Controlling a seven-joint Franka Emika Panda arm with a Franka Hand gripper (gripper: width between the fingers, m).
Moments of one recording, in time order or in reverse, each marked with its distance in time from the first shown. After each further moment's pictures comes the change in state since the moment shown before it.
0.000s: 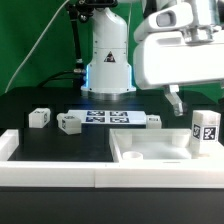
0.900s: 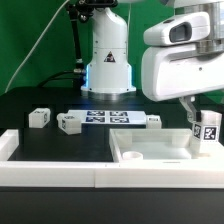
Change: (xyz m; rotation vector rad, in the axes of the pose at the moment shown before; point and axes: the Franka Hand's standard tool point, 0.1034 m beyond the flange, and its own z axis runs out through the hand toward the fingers) arm -0.001 -0.005 0.004 0.054 -0.225 0.012
